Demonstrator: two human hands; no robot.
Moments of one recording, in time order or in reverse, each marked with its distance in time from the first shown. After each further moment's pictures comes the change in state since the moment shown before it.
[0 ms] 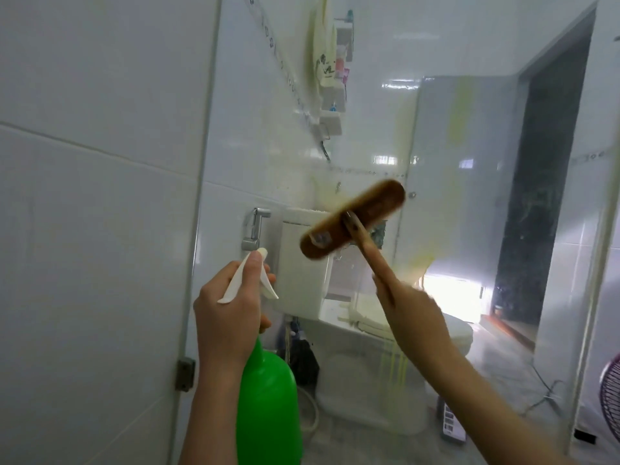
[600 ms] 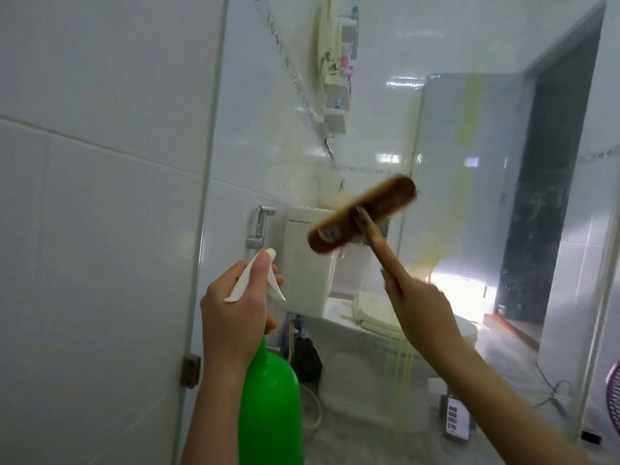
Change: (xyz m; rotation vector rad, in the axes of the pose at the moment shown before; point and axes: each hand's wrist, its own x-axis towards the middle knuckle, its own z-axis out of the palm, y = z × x) left_hand 0.000 -0.001 -0.004 -0.002 -0.030 0.003; right_hand 0.005 0.005 0.000 -0.029 0.049 -0.073
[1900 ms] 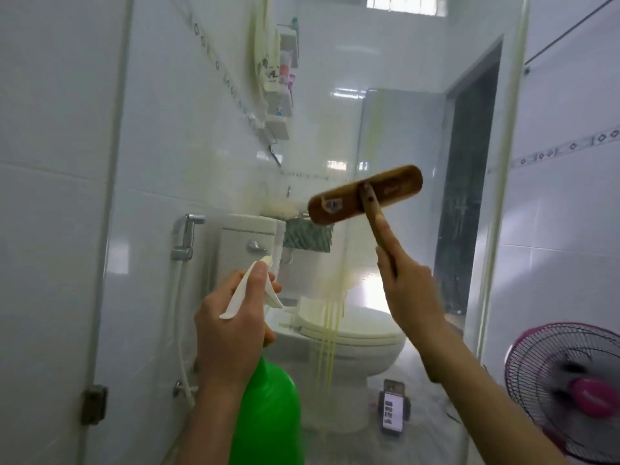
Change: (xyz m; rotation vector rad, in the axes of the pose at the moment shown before) left_hand -0.042 0.026 0.085 -0.155 -0.096 0.003; right_hand 0.007 0.069 -0.067 0.072 0.126 0.264
